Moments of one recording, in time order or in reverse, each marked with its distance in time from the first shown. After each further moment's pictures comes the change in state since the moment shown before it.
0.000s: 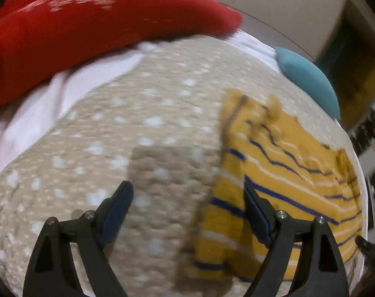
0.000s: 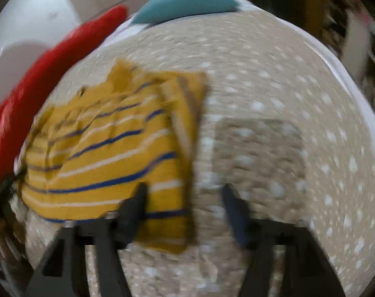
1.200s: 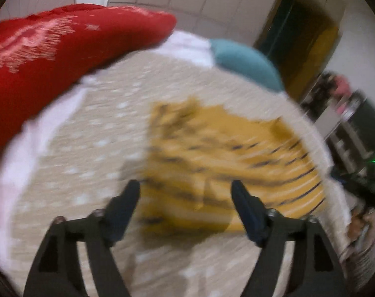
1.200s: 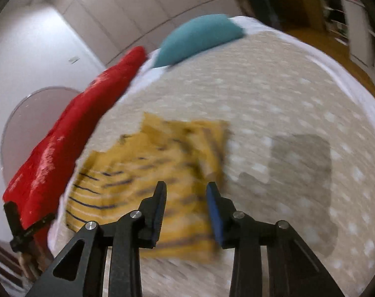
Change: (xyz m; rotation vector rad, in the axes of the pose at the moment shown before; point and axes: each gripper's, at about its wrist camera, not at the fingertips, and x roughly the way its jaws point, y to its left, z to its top) left arm -0.067 -0.053 -0.004 0.244 0.007 -0.314; right arm -0.042 0.005 0.029 0.043 -0.148 0.255
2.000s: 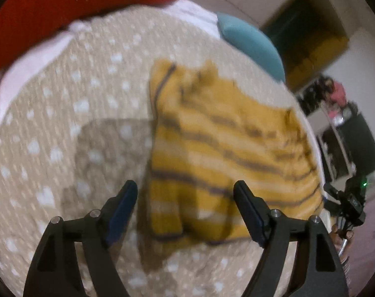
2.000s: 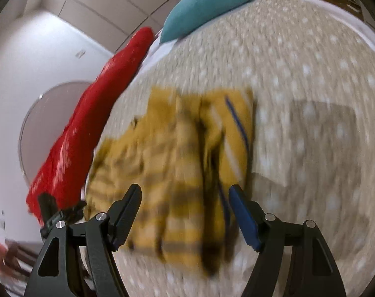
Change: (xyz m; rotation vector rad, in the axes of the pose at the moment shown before) left arm 0.056 0.051 -0.014 -0.092 0.221 -0.072; right arm 0.044 -0.011 -0.021 0.097 0.143 0.138
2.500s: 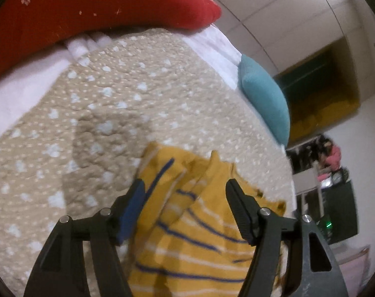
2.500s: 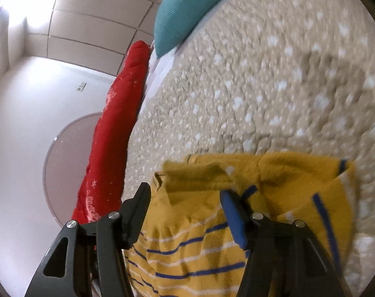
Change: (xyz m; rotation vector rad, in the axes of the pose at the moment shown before) left arm 0.003 0.013 0.115 -0.291 -0.133 -0.076; right arm 0.097 0.007 0.125 0.247 -0.027 0.173
